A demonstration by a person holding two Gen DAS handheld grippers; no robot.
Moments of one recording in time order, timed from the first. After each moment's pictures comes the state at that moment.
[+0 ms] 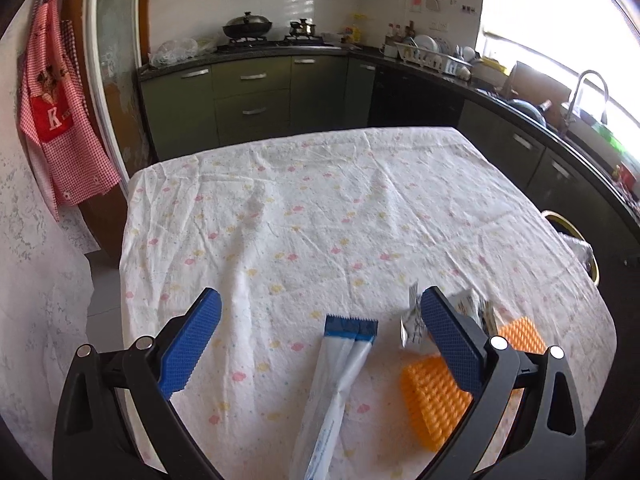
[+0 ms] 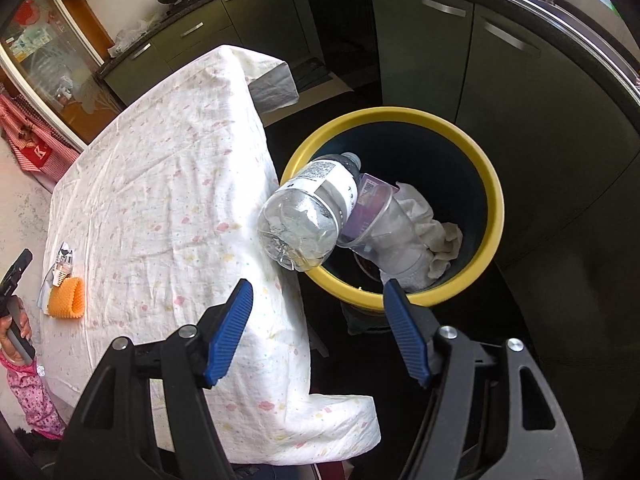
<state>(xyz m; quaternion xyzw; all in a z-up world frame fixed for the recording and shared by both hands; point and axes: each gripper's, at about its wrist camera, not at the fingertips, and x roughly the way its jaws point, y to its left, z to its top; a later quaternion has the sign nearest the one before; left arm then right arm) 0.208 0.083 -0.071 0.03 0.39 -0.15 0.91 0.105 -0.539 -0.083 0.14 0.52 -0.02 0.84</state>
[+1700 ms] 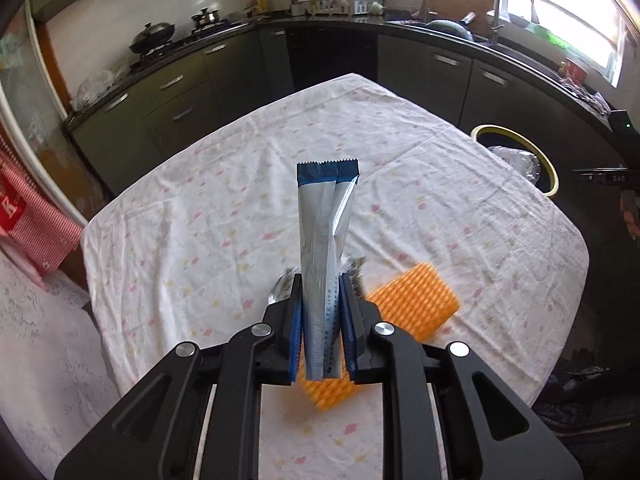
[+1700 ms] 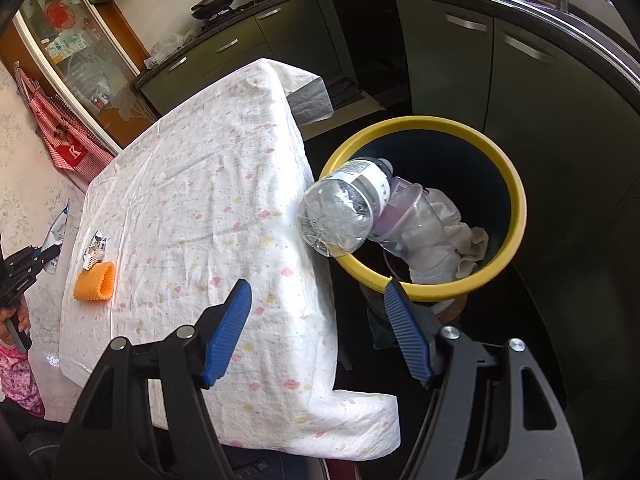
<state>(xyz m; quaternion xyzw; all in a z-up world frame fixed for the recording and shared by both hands) 0.169 -0.027 -0.033 0.17 0.42 -0.25 0.86 0.068 -0.539 -0.078 0.15 0.48 0.03 0.87</state>
